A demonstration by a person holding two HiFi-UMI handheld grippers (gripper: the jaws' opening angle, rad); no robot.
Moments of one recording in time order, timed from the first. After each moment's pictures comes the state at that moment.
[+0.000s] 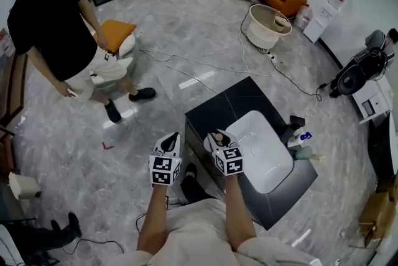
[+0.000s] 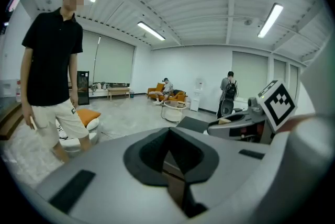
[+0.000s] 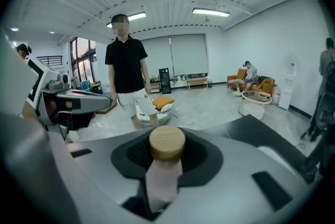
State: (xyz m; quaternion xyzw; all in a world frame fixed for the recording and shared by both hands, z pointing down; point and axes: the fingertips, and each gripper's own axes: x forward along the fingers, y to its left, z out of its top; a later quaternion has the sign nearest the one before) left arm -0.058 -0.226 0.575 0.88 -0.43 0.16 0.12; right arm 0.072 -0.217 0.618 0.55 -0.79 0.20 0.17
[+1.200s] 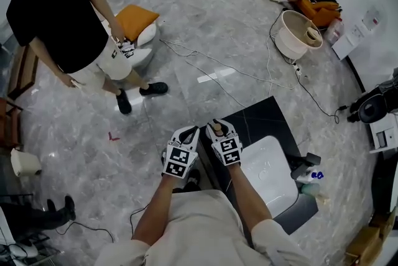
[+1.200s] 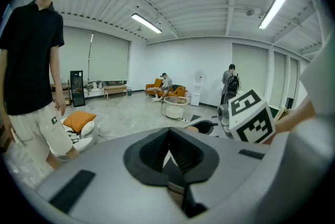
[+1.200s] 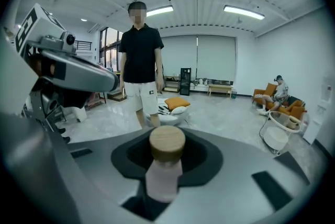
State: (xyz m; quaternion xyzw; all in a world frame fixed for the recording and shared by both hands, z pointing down) left arm -0.006 -0.334 0.605 0.89 -0.41 0.19 0.11; right arm 0.044 -0.370 0.675 0.45 -0.86 0.10 0.22
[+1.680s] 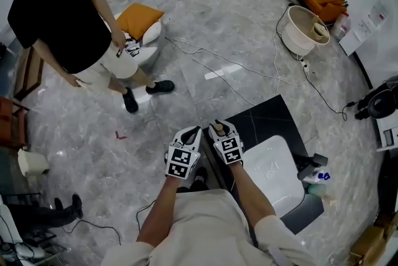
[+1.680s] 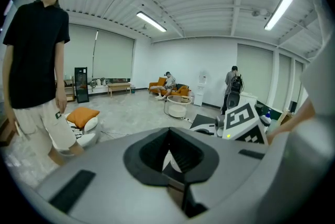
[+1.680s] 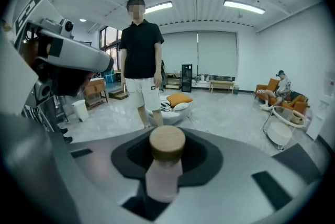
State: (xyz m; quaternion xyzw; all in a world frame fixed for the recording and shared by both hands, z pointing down) left arm -0.021 -0.339 0.613 0.87 -0.43 0.19 0.12; right arm 0.031 -0.377 0.701 0.44 -0.86 0.11 0.21
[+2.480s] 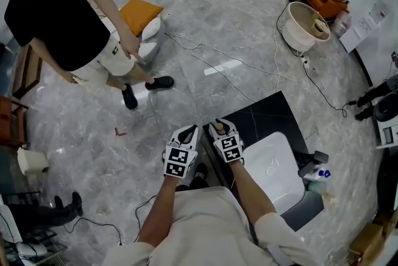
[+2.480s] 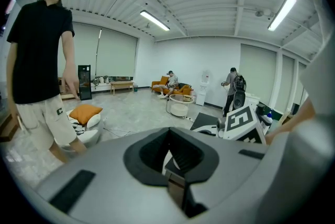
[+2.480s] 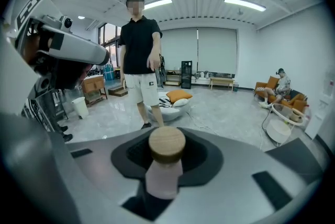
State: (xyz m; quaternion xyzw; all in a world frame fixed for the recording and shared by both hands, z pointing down) left arm -0.034 -0.333 0.619 0.87 -0.44 0.19 0.14; right arm 0.032 -0.369 0.724 0.44 -0.86 0.12 0.23
